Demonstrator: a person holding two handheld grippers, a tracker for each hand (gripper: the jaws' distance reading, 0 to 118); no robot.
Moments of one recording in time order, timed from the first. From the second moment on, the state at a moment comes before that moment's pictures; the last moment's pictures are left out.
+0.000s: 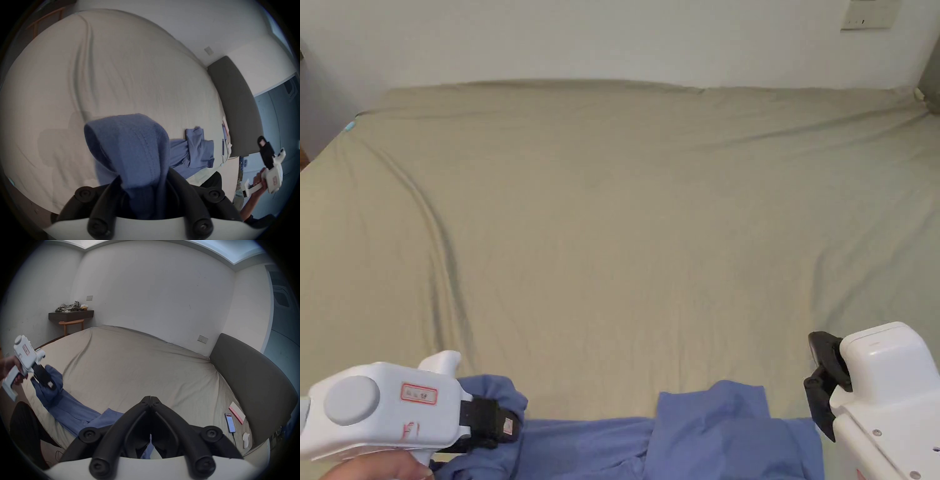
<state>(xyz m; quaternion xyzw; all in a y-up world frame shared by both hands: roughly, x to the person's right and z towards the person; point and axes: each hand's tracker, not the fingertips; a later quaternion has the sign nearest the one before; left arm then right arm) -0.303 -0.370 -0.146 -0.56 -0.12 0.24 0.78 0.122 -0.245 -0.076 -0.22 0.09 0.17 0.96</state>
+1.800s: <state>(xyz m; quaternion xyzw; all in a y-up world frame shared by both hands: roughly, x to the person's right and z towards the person) -0.140 -0.417 -0.080 -0.38 -0.26 0.08 0.89 0.134 -0.243 -0.082 -0.24 0.08 0.15 0.96</state>
